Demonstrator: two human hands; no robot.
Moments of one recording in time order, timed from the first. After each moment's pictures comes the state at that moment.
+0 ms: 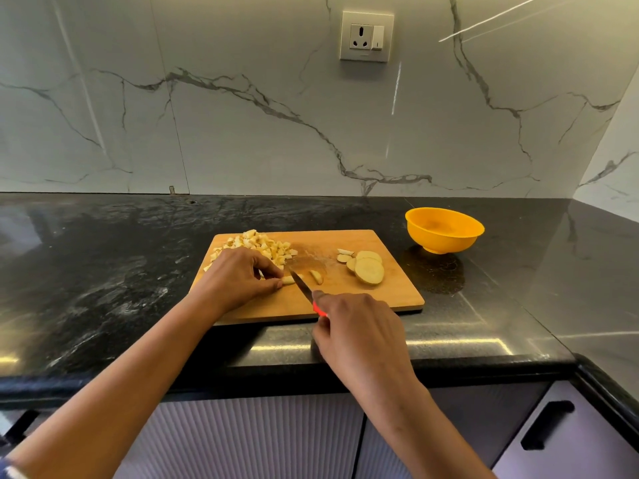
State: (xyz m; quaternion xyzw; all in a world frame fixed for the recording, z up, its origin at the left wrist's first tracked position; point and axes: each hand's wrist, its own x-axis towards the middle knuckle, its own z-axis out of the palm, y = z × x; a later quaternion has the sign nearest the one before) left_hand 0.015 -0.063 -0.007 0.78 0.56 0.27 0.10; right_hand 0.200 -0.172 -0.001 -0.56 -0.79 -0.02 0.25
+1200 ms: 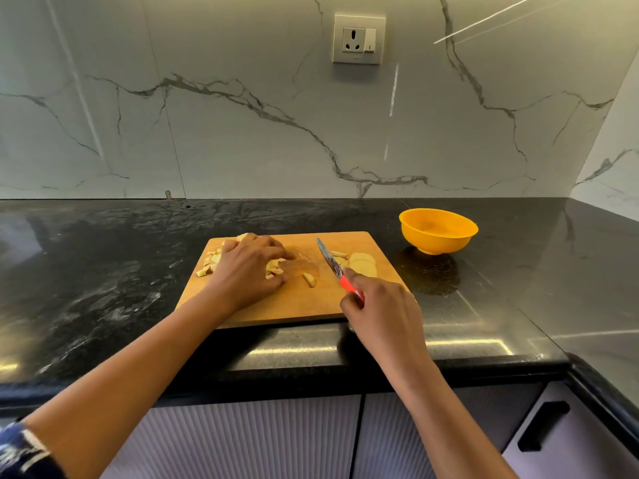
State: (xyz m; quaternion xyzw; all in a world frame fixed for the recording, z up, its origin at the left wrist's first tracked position) left_hand 0.036 -0.046 -0.011 0.82 0.54 0.21 -0.08; right_hand 0.239 -0.132 -0.022 -0.62 -0.71 -0.04 0.33
